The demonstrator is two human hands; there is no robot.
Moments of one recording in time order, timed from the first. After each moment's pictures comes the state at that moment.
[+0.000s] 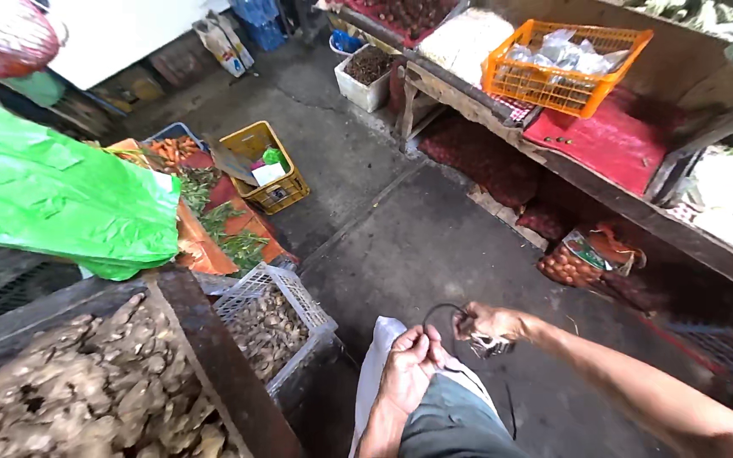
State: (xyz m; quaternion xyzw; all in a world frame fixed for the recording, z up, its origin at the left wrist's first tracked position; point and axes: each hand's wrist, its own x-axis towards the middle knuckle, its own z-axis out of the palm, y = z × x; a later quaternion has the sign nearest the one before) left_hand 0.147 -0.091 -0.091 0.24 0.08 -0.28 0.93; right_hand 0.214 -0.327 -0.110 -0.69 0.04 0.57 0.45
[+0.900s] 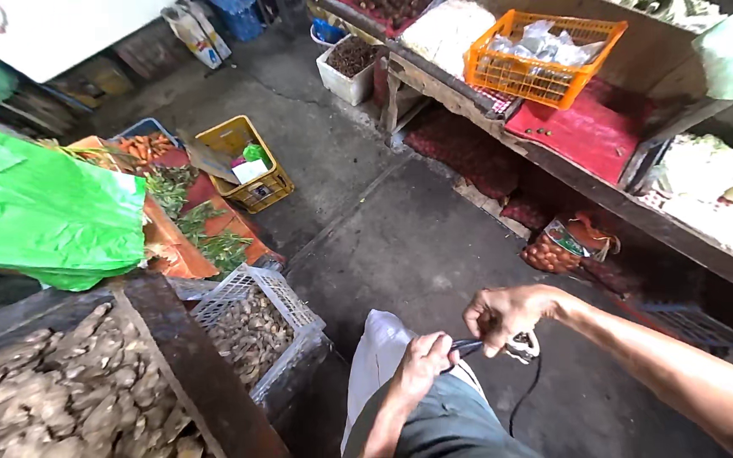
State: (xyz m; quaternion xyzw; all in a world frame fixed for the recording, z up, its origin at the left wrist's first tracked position) left_hand 0.152 -0.125 -0.065 0.57 -0.01 -0.37 0.73; right_hand 0.241 -0.351 -0.003 -0.69 -0.13 0.63 0.33
